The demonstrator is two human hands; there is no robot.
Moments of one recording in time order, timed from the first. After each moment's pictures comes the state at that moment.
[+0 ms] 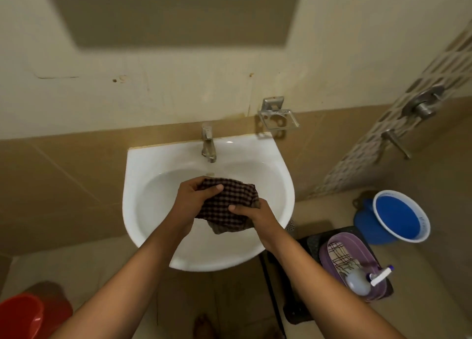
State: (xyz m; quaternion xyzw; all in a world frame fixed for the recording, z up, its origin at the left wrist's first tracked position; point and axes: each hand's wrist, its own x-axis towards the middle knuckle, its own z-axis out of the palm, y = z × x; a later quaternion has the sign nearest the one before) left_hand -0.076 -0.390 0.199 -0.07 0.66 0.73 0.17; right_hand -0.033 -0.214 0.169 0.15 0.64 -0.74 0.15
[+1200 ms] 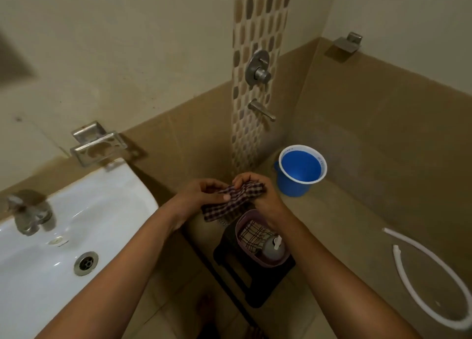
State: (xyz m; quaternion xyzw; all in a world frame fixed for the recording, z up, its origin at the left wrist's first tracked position) left_hand -0.055 -0.047 0.220 0.22 0.66 0.52 0.49; right_hand 0.064 0.109 0.193 0.14 0.66 -0.72 -0.15
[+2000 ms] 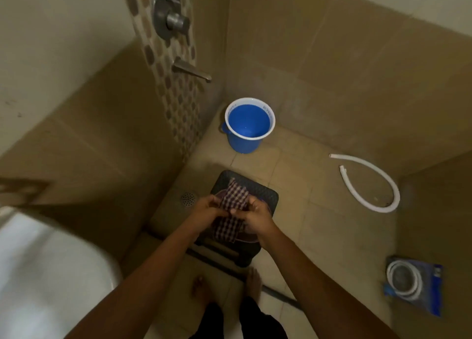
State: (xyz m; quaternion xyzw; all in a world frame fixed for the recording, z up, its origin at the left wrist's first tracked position) left_hand -0.054 0.057 0.067 0.20 0.70 0.36 0.58; right_hand 0.093 0.122 0.051 0.55 0.48 -0.67 -0.13
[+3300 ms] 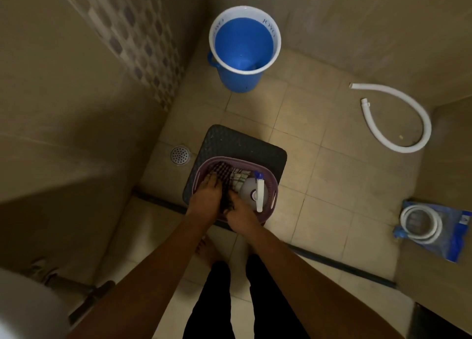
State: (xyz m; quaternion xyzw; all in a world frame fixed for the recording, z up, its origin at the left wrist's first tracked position) left_hand -0.030 0.104 -0.152 0.56 0.75 -0.07 0.35; right_hand 0.085 0.125 -0.108 0.59 0.52 -0.61 0.09
